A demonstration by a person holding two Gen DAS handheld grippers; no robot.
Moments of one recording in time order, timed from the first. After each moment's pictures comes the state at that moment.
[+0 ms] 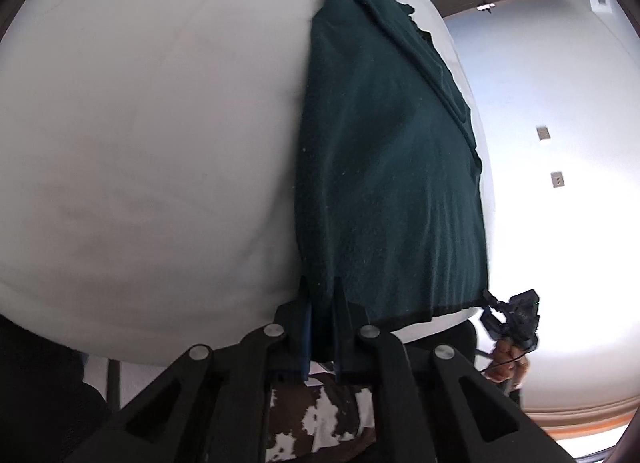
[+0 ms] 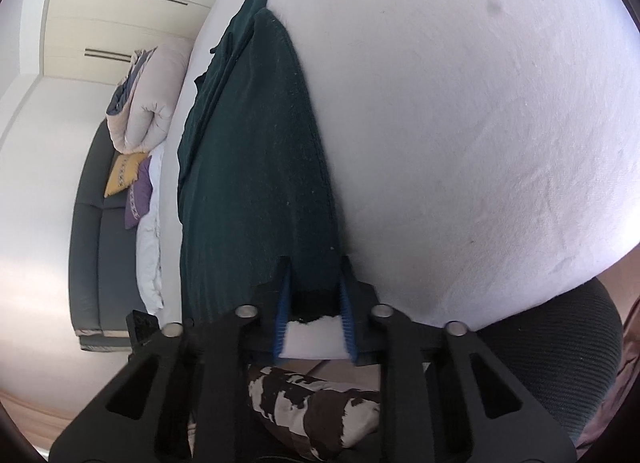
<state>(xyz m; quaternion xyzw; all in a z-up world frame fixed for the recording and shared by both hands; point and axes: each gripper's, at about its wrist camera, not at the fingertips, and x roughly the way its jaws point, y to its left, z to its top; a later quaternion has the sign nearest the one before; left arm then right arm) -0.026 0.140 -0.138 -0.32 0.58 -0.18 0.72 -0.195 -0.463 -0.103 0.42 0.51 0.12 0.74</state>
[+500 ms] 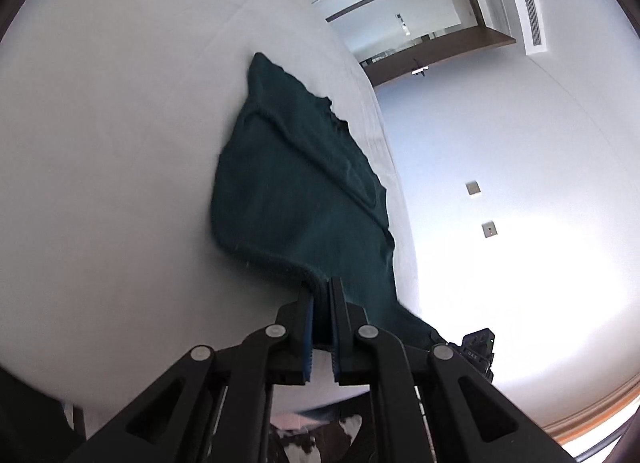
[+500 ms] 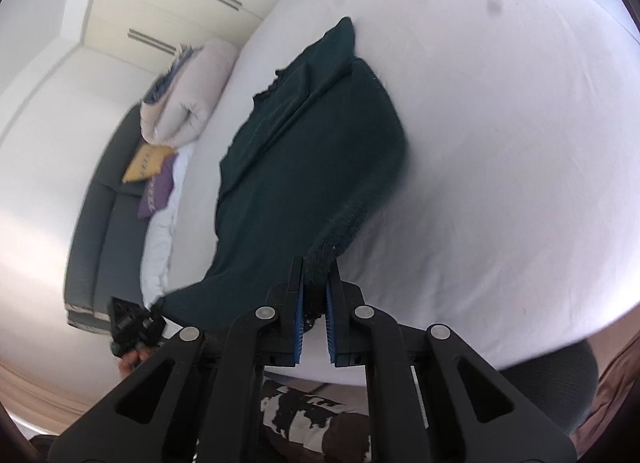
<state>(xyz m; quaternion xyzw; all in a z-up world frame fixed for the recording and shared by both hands) 0.004 0.173 -0.059 -0.41 0.44 -0.23 0.77 -0.159 -0.441 -0.017 0.37 0.46 0.16 0.79</state>
